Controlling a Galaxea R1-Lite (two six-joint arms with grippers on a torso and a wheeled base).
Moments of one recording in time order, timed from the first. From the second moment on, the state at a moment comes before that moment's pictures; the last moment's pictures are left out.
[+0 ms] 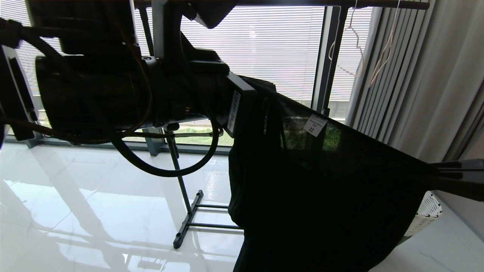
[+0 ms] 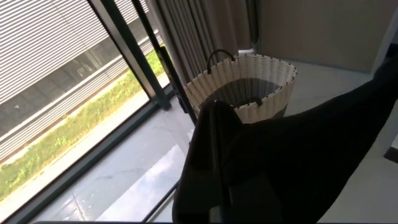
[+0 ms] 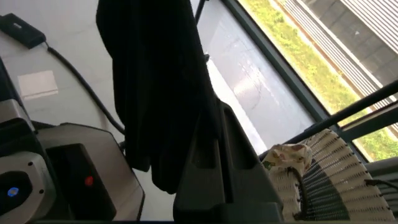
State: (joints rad) left arm -0.75 1.57 -1.38 -0.04 -0.16 0.32; right arm 0.66 1.08 -0.97 0.24 0.29 -0.33
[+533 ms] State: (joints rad) left arm -0.78 1.58 -1.37 0.10 -0.17 0.31; right arm 0.74 1.04 -0.97 0.20 0.24 -0.33
